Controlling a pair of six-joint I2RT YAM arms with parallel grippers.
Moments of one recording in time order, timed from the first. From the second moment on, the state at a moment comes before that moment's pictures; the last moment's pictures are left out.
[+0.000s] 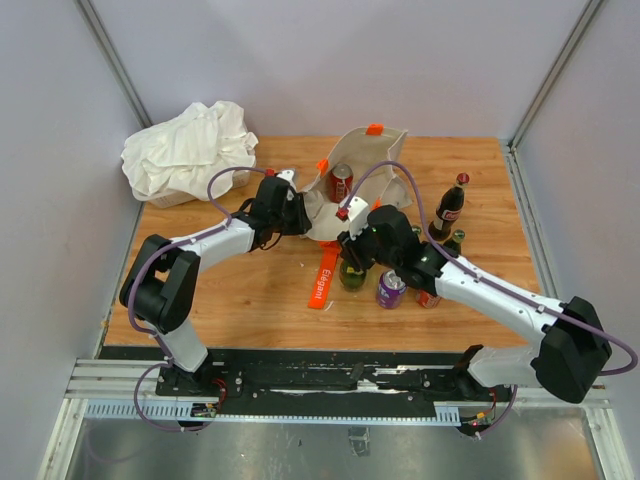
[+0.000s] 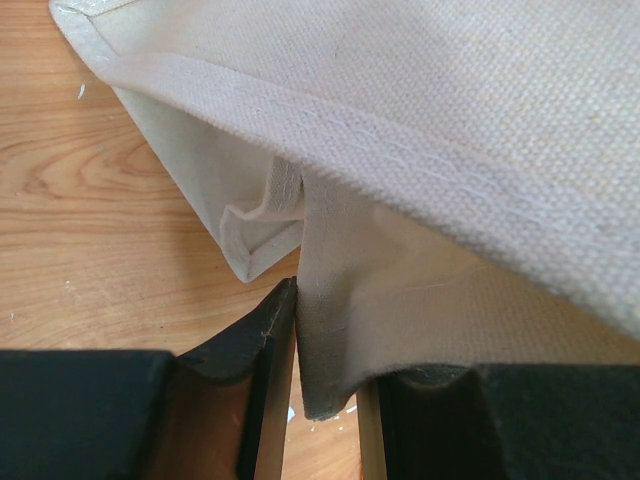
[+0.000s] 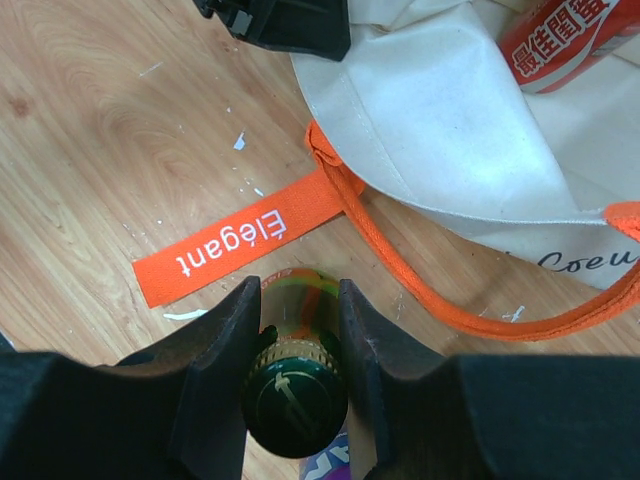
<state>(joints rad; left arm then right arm) -0.47 1.69 1.02 0.00 0.05 -0.44 0.80 1.27 0.91 -0.19 -0.02 -0.06</state>
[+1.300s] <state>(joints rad) -0.47 1.69 1.02 0.00 0.05 -0.44 0.78 1.41 1.29 -0.21 0.24 -0.07</state>
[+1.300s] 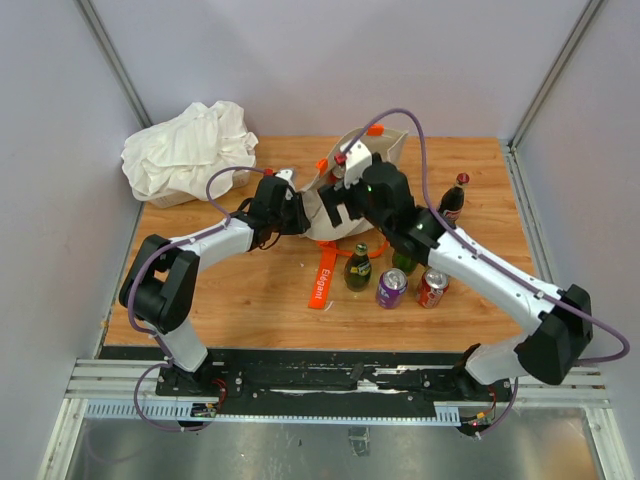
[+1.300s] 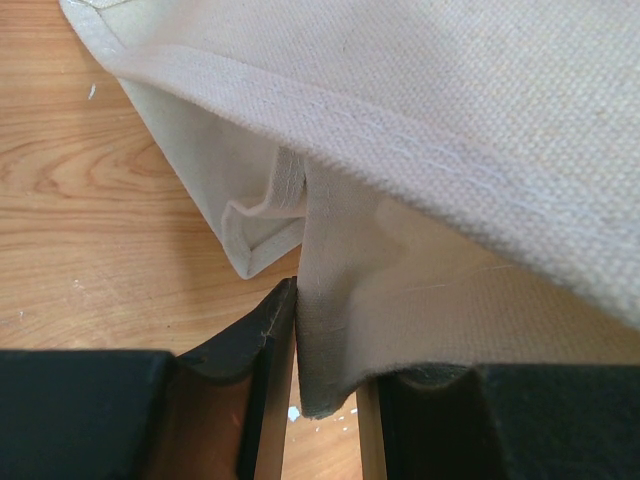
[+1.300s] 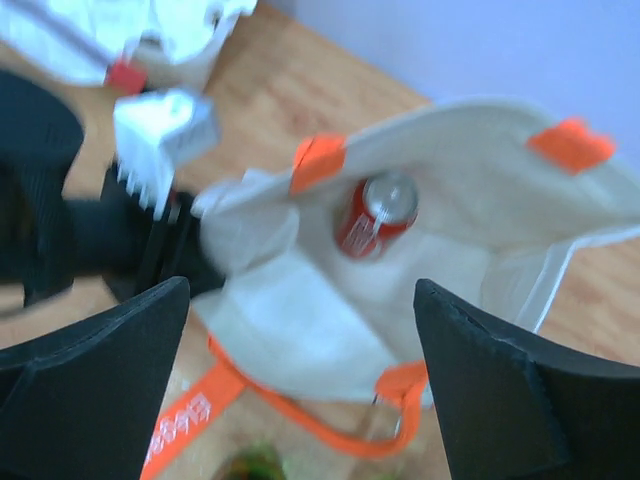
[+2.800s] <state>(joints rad) -0.44 1.68 1.03 -0.02 0.05 -0.44 0.52 2.22 1.93 -0.35 0.08 0.04</state>
